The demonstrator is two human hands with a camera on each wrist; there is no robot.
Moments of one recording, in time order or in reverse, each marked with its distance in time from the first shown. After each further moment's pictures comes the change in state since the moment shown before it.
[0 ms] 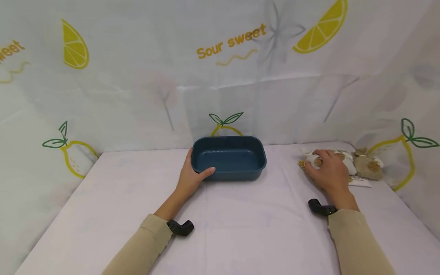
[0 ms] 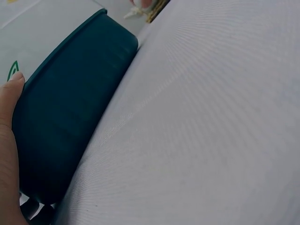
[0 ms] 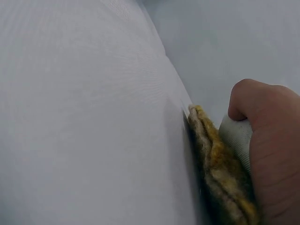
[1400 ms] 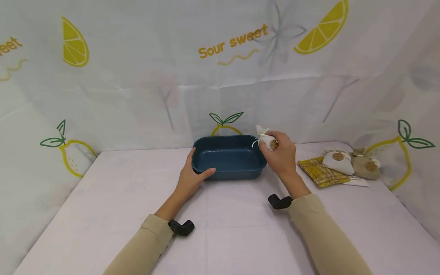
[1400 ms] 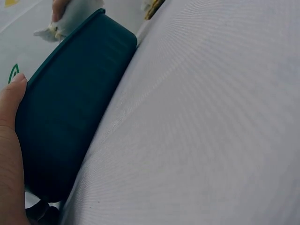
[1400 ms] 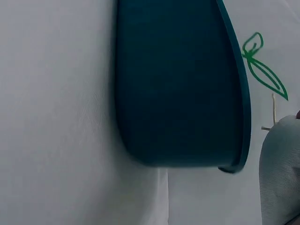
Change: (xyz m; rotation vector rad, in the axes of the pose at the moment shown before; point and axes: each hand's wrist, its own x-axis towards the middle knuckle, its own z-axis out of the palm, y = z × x) left_hand -0.003 0.000 -0.001 0.027 -0.013 -0.005; right_hand 0.042 -0.145 0.029 0.378 0.186 -0.033
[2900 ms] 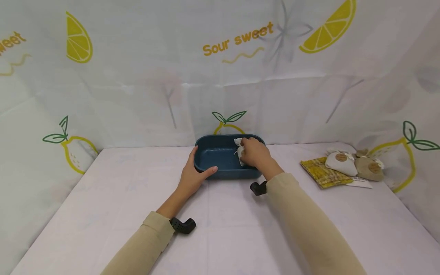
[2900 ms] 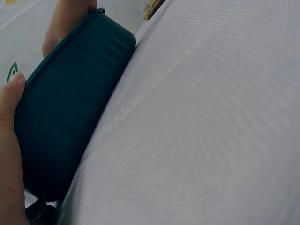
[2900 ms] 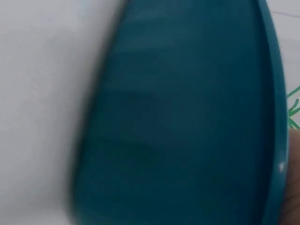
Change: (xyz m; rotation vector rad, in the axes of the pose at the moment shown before) left_hand -0.001 0.006 -0.002 0.008 -0.002 -0.018; right_hand 0.029 -0.040 0.049 -0.367 -0.886 0.065
